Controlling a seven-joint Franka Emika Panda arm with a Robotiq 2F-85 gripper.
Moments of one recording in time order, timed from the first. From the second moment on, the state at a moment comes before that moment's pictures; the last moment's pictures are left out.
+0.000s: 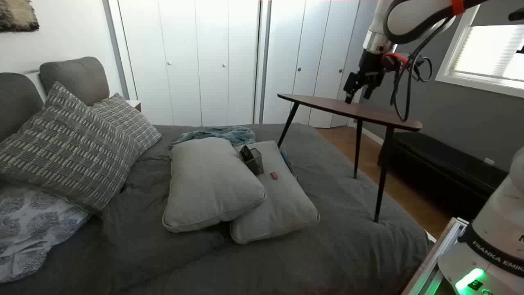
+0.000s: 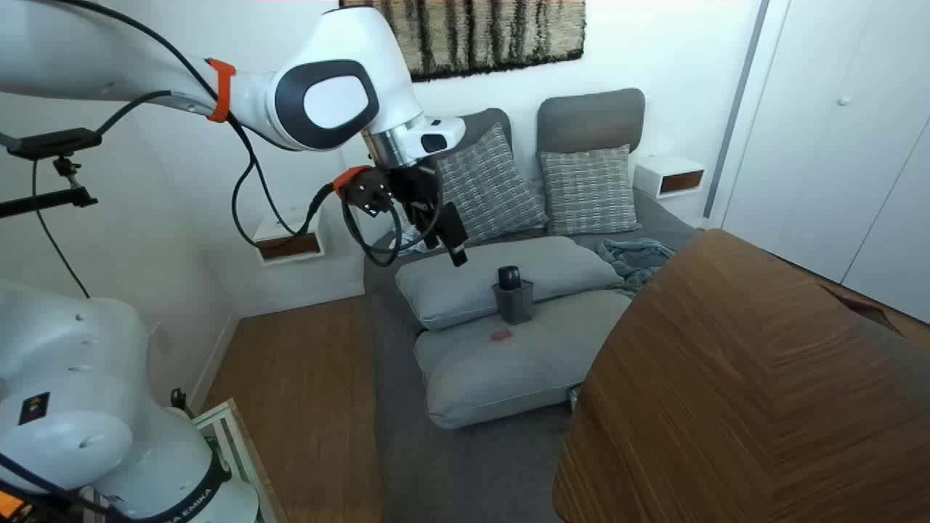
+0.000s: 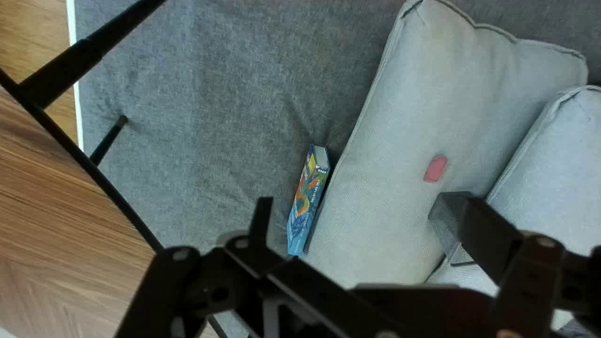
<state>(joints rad) -0.13 -0.46 0.00 -2.45 -0.17 2.21 0.12</state>
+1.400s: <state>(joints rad) -0.06 -0.13 0.00 -2.22 -0.11 2.51 0.08</state>
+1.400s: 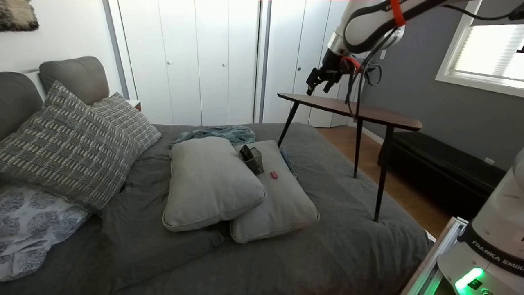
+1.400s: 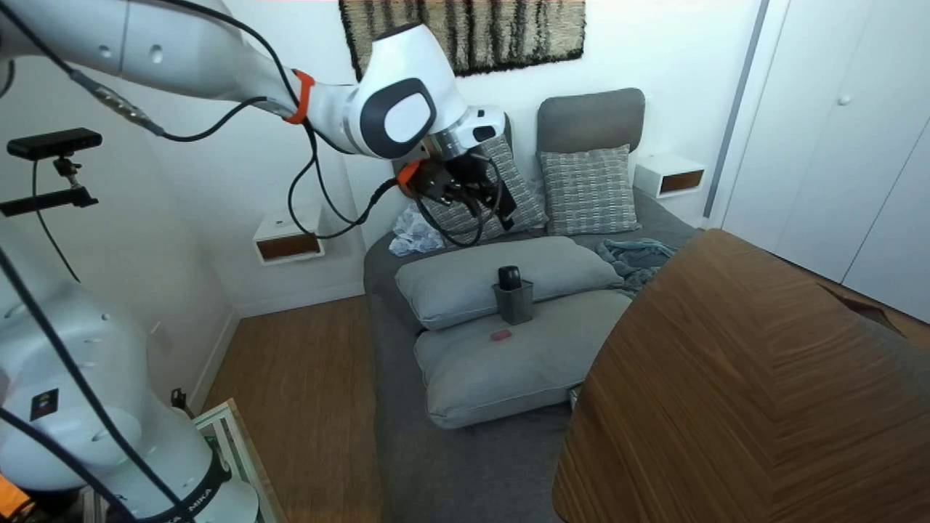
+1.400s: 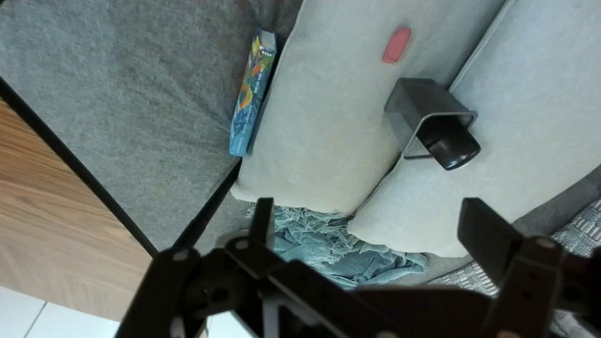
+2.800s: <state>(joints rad) -0.01 0.30 0.04 -1.79 0.03 2.39 -0.06</state>
